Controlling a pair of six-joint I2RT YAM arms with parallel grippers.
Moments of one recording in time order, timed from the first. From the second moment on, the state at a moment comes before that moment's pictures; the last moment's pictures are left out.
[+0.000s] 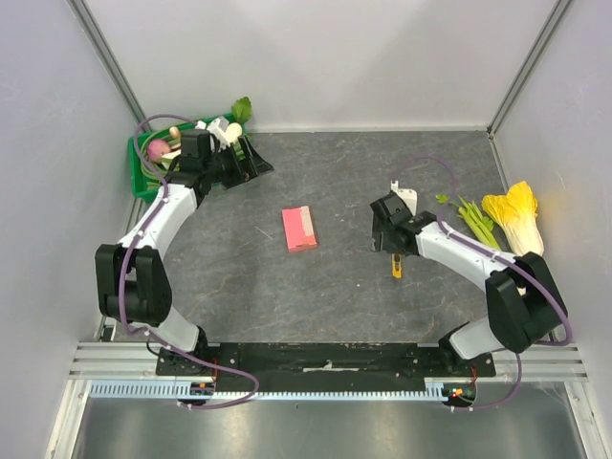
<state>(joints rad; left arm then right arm) -0.12 1.58 1.24 -0.23 0.45 -0.49 0.53 1.47 0.92 -0.56 0.42 0.55</state>
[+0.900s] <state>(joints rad) -0.12 1.63 1.25 -0.22 0.47 -0.52 0.42 1.62 0.92 -0.55 0.22 0.56</state>
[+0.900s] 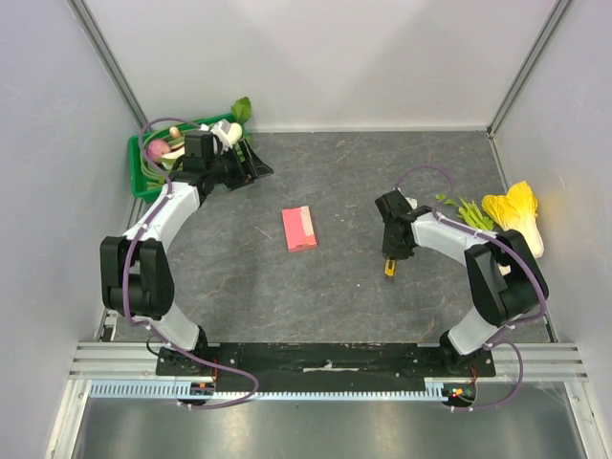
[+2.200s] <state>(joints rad) -0.55 1.81 1.17 0.23 0.79 -0.55 0.42 1.57 1.24 -0.41 0.02 0.92</state>
